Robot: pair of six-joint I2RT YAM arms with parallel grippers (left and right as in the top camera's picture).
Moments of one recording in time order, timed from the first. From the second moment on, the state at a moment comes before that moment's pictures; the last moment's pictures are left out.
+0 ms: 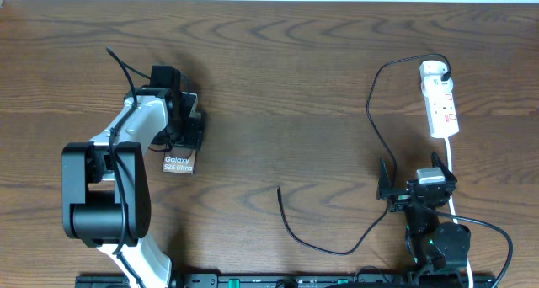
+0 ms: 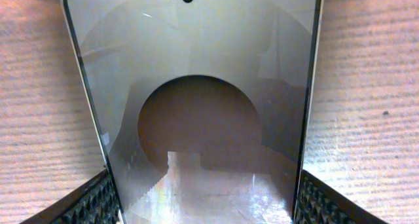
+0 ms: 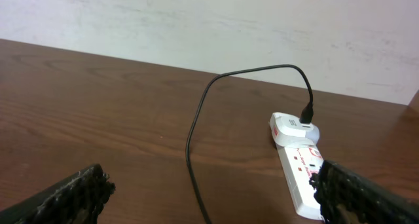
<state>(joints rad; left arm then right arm) -0.01 1.89 1.15 -0.74 0.03 0.13 0.06 0.01 0.01 -0.07 -0.02 -0.11</state>
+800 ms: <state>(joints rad) -0.01 1.66 1.23 -0.74 0.58 -0.15 0.06 0.01 0.01 -0.07 -0.02 -0.11</state>
